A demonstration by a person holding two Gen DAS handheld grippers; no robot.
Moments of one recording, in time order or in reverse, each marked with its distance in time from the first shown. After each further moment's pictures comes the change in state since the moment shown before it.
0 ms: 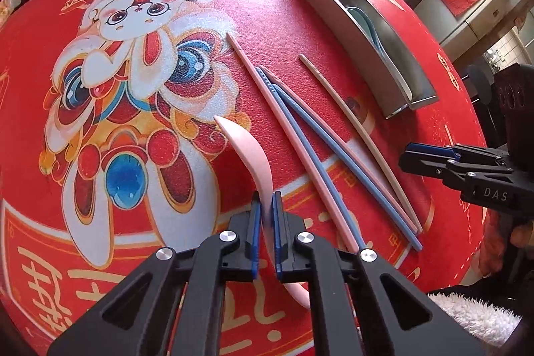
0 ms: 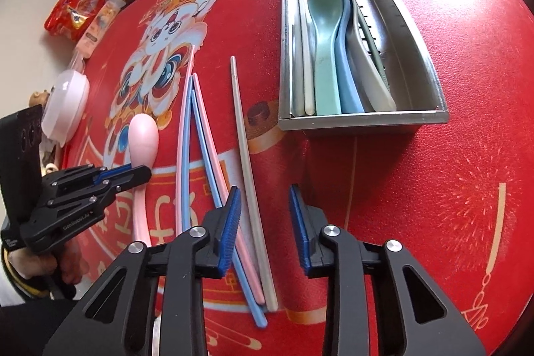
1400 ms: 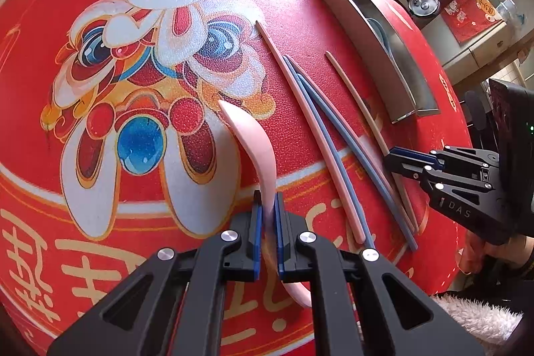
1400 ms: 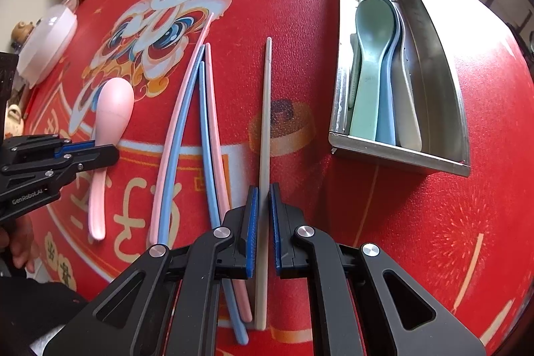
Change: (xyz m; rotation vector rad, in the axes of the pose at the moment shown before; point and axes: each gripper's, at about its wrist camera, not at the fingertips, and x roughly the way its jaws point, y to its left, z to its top) left arm -0.010 0.027 -0.024 -0.116 -0.013 -0.057; right arm 0.022 0.037 0.002 -0.223 0.039 -0.191
